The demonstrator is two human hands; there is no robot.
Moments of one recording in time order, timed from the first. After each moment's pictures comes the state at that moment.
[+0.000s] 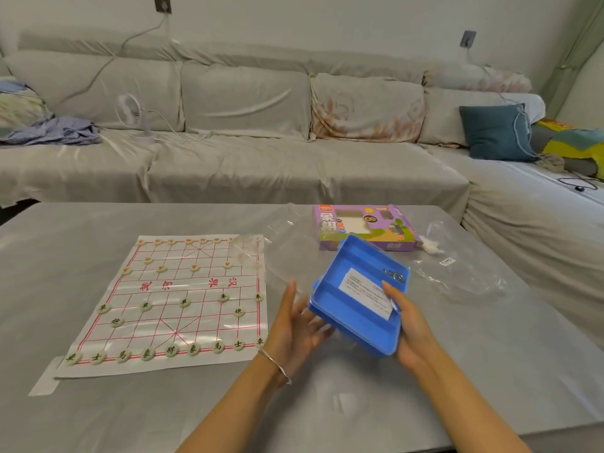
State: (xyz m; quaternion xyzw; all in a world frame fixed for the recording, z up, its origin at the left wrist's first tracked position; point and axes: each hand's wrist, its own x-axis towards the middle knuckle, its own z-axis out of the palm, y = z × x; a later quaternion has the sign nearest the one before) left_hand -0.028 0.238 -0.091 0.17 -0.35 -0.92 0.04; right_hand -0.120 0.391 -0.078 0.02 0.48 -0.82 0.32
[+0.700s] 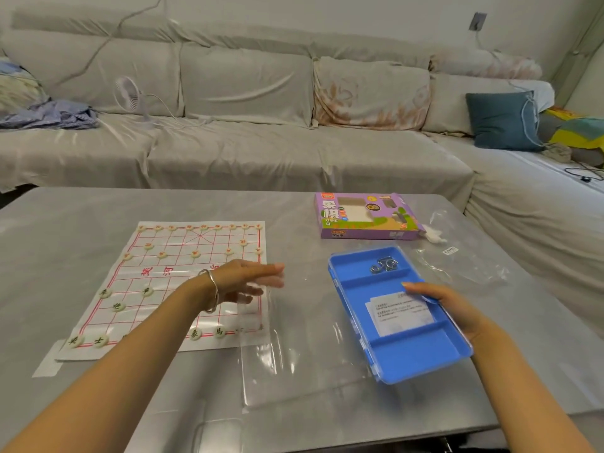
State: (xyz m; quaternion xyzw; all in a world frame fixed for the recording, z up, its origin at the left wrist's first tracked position) left_hand -0.026 0.119 -0.060 0.20 -0.76 -0.60 -0.14; right_hand -0.145 0.443 -0.049 -0.01 0.61 -0.65 0.46
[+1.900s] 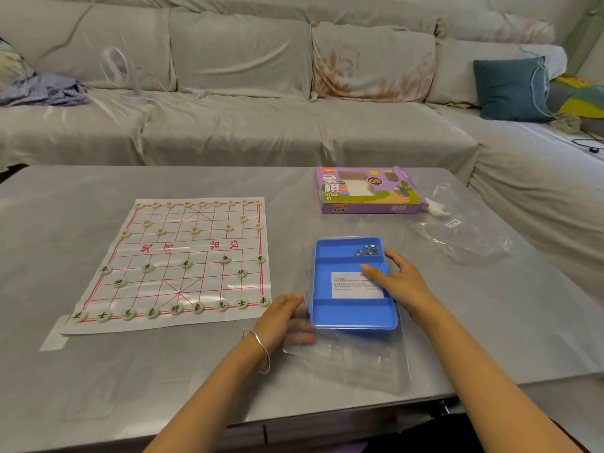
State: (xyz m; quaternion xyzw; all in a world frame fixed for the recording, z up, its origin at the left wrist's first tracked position) left_hand 0.003 0.226 -0.131 0.28 -0.55 -0.79 -0.02; right_hand -0.136 0.392 -0.101 -0.06 0.77 -0.60 0.19
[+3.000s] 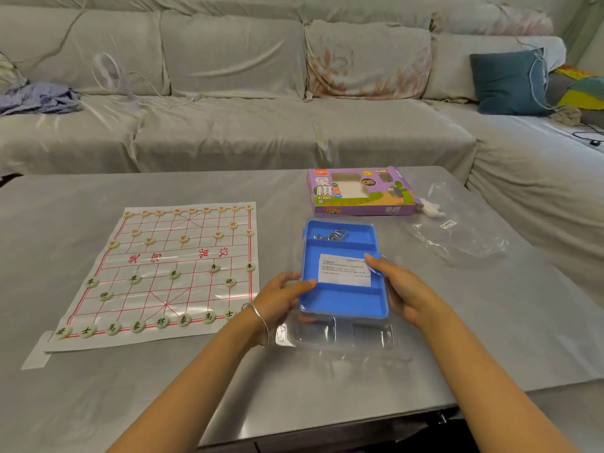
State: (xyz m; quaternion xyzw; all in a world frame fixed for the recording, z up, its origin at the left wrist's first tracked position) left_hand -0.038 0.219 -0.111 0.25 -0.57 -0.78 -0.02; right_hand -0.161 0.397 -0.104 -0.01 0.62 -0.70 0.35
